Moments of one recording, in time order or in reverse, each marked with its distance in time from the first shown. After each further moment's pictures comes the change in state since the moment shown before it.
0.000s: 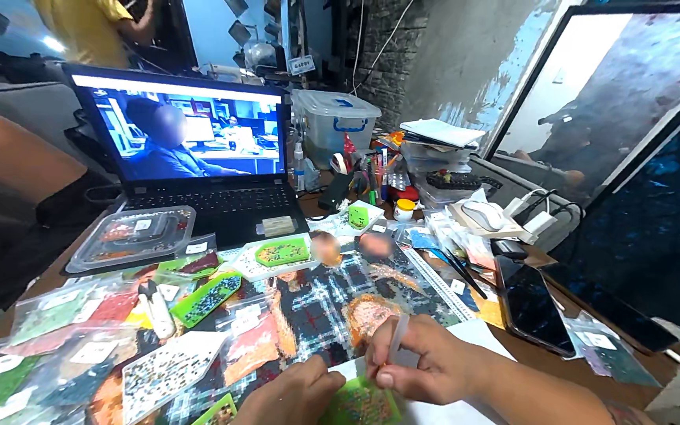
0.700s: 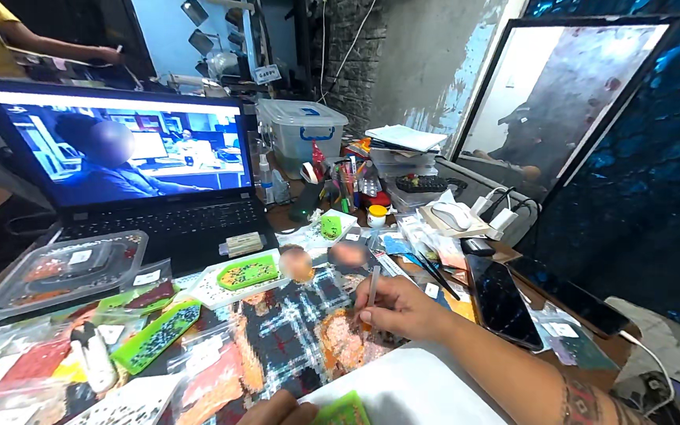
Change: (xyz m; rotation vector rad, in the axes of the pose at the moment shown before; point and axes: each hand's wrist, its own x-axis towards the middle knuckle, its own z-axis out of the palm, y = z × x) left_hand 0.002 -0.001 -0.004 -0.003 -0.057 0.013; right_hand -0.006 0.029 -0.046 0.008 0.174 0.308
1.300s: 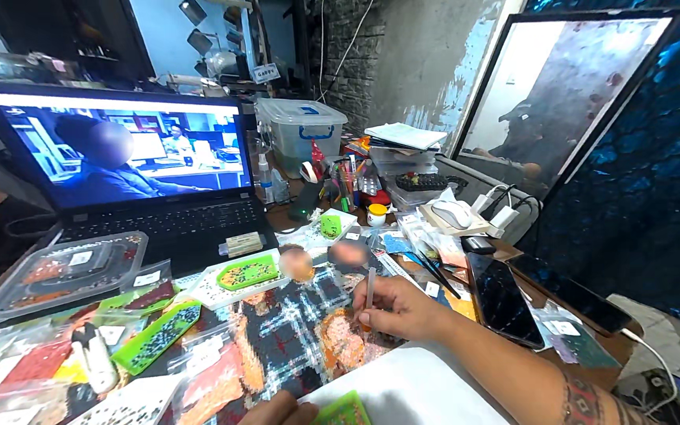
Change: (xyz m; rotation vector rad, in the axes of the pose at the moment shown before) left_hand -0.001 0.001 -0.001 0.023 -0.007 0.000; right_hand 0.000 0.003 0.000 -0.025 -0.022 0.013
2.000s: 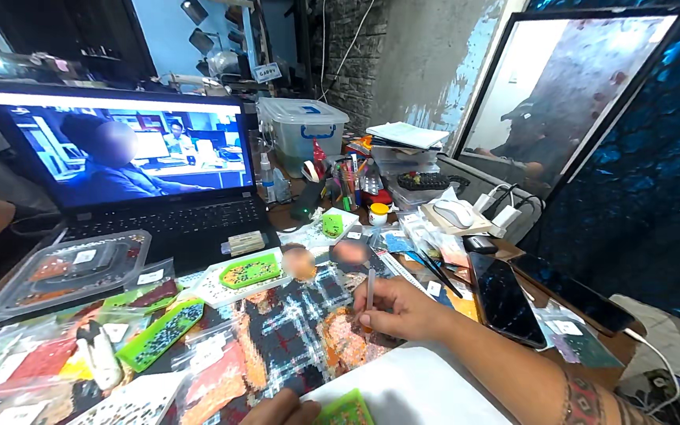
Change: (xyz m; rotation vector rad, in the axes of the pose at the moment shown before) left_hand -0.001 0.000 0.002 0.004 0.019 0.014; right_hand 0.000 -0.001 0.002 -0.010 -0.020 0.016
